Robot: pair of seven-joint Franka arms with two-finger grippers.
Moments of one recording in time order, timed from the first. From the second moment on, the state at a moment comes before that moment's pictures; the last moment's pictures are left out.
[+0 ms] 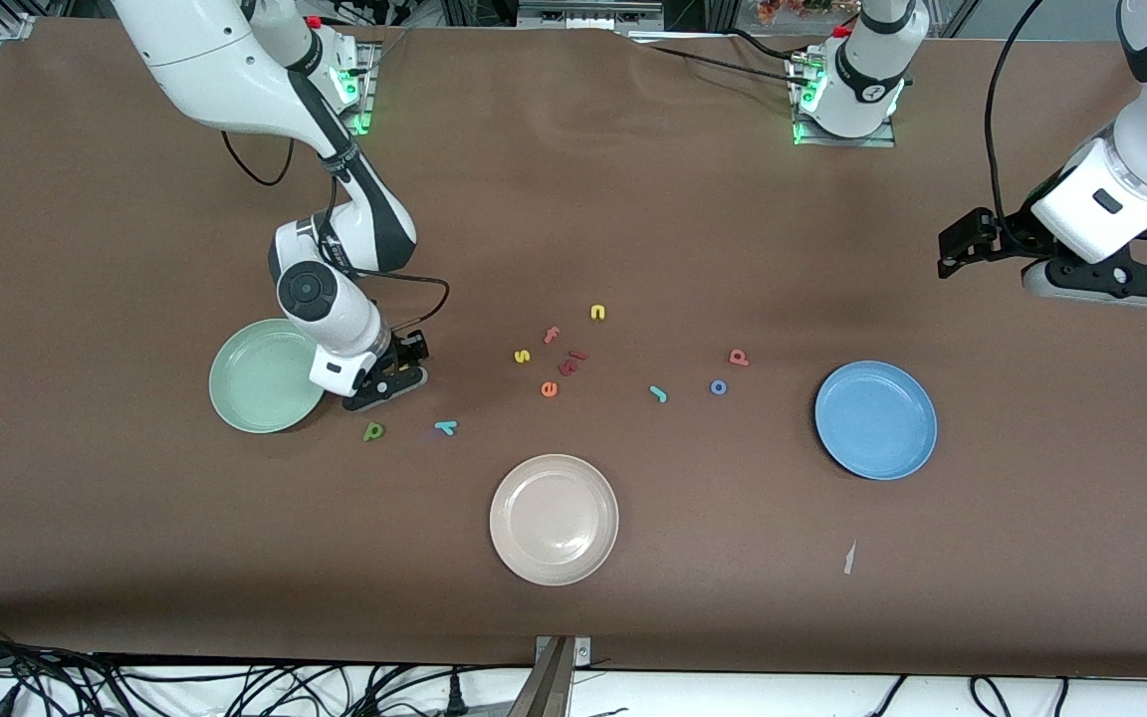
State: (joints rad) left arm -0.06 0.03 -0.05 -1.65 -0.04 1.66 -0.03; right arm 0.35 0.56 0.03 -1.99 0.01 2.55 -0.06
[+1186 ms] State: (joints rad) left arm -0.05 0.03 -0.04 -1.65 -0.04 1.66 -0.03; right arm 0.35 0.55 0.03 -1.99 0.01 2.53 -0.01
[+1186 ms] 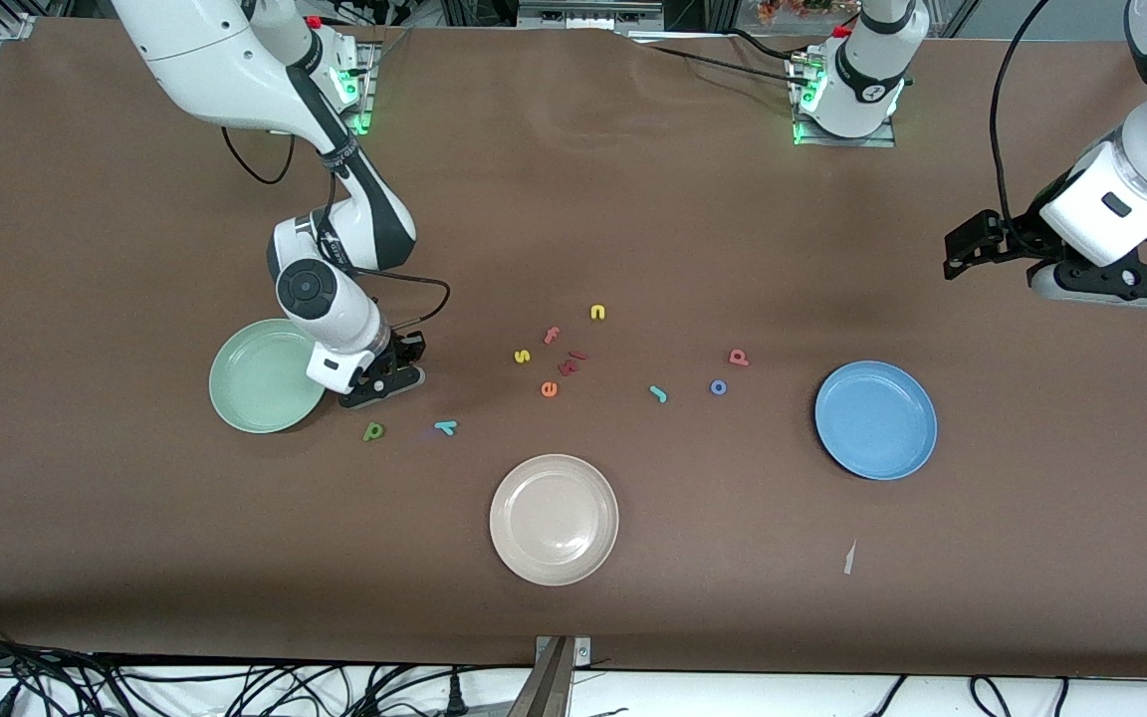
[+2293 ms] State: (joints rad) left arm -0.22 0.35 -0.08 -1.62 -0.04 1.76 -0.02; right arm 0.34 0.37 -0.16 -1.97 0.01 2.31 -0.10
